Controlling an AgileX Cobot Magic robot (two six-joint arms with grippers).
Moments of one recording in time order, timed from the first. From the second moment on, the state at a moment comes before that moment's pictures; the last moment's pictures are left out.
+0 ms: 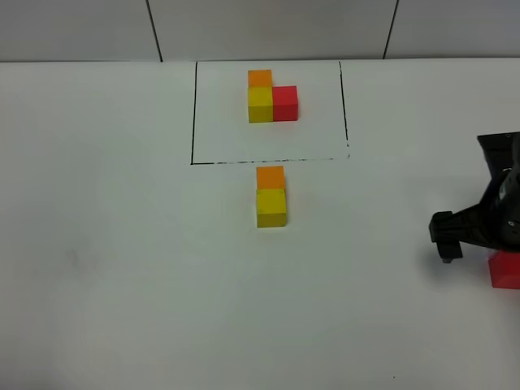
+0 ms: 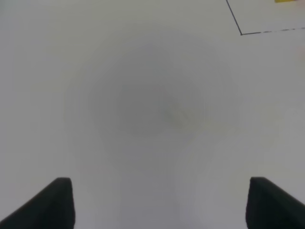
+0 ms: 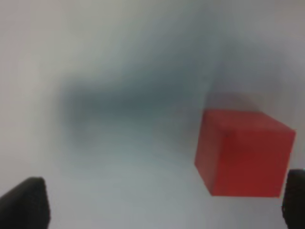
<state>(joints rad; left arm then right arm) 0.01 -0.01 -0.51 -0.08 1.06 0.10 0.22 1.59 -0.82 -0.20 0.75 0.33</state>
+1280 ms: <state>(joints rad) 0.01 -0.01 -0.51 -0.08 1.06 0.10 -0.05 1.69 -0.71 0.01 0.56 -0.05</state>
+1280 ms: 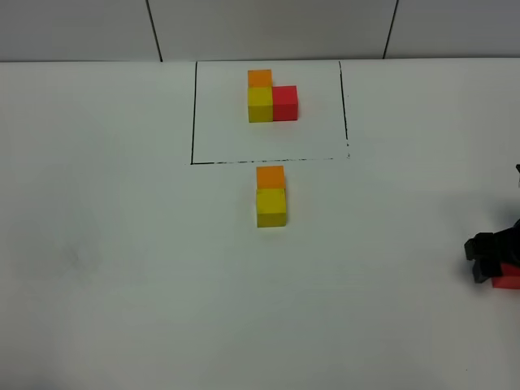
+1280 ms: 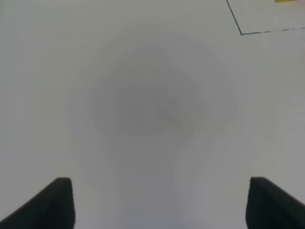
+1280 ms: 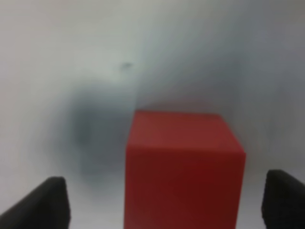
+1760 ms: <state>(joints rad) 0.01 -0.01 -0.51 -0.08 1.06 0.10 0.04 1.70 -0.80 -0.04 0.64 -0.35</state>
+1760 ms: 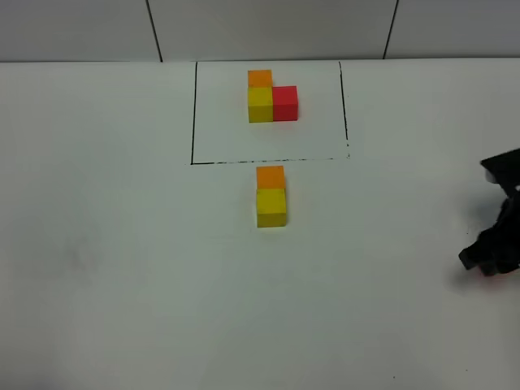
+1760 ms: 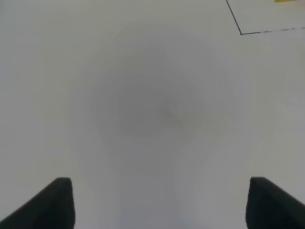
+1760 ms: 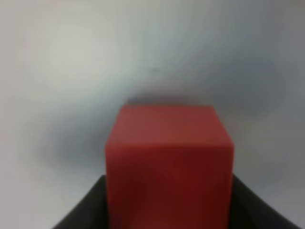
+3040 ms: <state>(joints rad) 0.01 0.00 -0.51 -0.08 1.06 0.10 0.52 2.25 -1.70 -0.03 1.06 -1.04</state>
